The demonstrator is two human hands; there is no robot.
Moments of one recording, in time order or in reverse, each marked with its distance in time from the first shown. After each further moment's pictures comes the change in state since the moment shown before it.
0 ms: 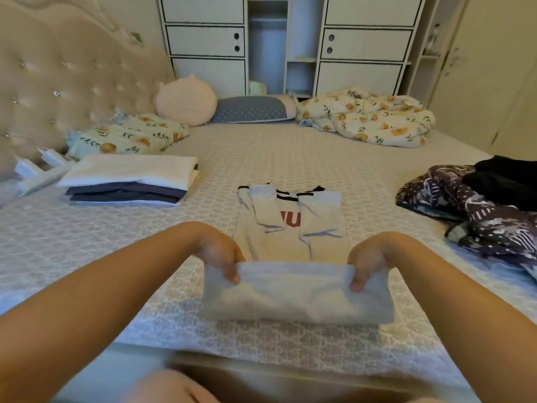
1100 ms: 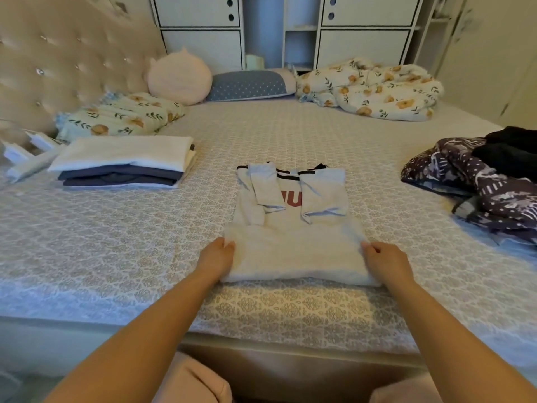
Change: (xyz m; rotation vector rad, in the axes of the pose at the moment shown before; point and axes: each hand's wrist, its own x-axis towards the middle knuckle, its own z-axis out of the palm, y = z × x) left_hand 0.086 -0.033 0.075 -0.691 0.927 -0.129; right_hand 0.071 0.047 0.077 0.603 0.992 0.085
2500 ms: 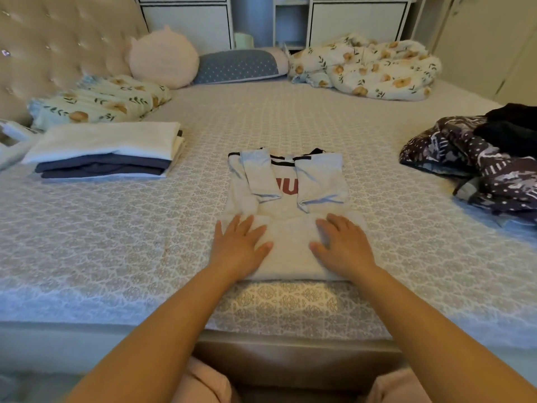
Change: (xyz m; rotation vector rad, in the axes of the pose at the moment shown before) left_hand 0.007 0.012 0.033 0.702 -0.086 0.424; right_hand -0.002 -0.034 0.045 -0.439 -0.101 -0.397
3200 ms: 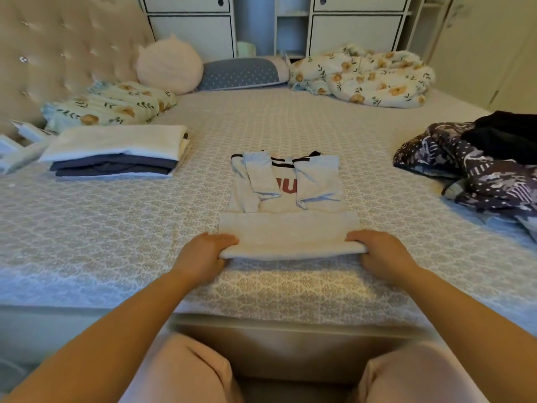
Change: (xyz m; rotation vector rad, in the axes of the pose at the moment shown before) left_hand -0.059 -0.051 -0.016 -0.091 0.074 0.090; right_hand -0.042 0.057 -0.026 0.030 -0.013 -0.064
